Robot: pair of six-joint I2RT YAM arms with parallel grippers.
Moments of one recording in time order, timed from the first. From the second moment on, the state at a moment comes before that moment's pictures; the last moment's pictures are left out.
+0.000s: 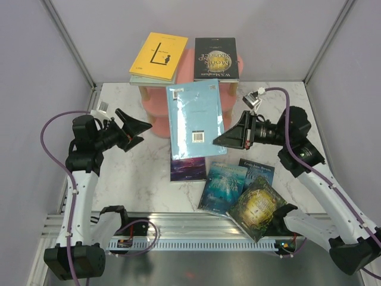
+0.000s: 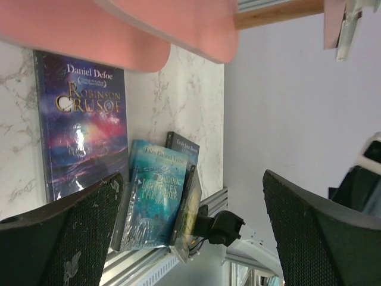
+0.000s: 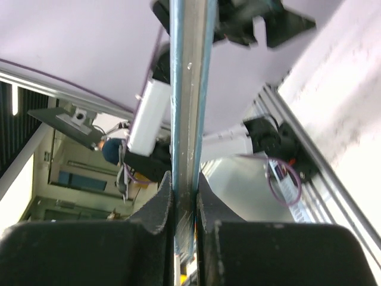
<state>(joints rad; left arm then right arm) 0.09 0.90 0.93 -0.46 0.75 -0.86 0.48 0.96 1.01 -0.04 -0.94 1.16</state>
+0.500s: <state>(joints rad) 0.09 0.87 0.93 -0.55 0.72 -0.83 0.23 1.38 1.63 -0.07 -0.92 1.22</state>
